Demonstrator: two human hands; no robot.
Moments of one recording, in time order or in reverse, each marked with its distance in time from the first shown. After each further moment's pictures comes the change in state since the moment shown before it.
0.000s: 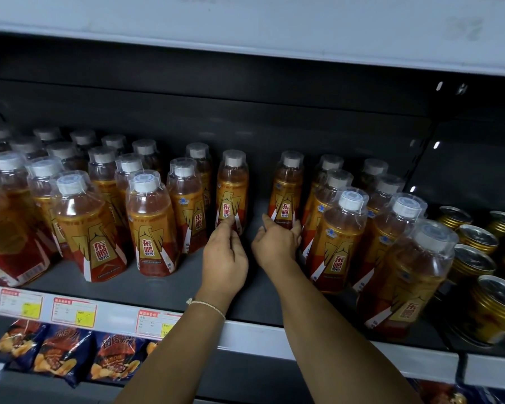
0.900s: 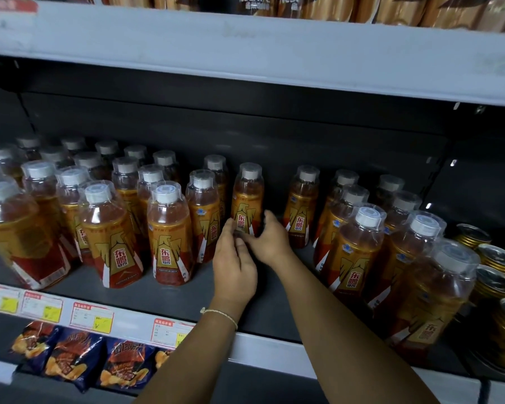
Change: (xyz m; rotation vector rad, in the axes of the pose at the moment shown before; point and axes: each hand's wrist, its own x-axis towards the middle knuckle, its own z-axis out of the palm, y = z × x) left_hand 0.003 0.002 -0.003 -0.159 0.078 -0.090; right_hand 0.013 -0.038 -0.002 0.304 -0.212 -0.140
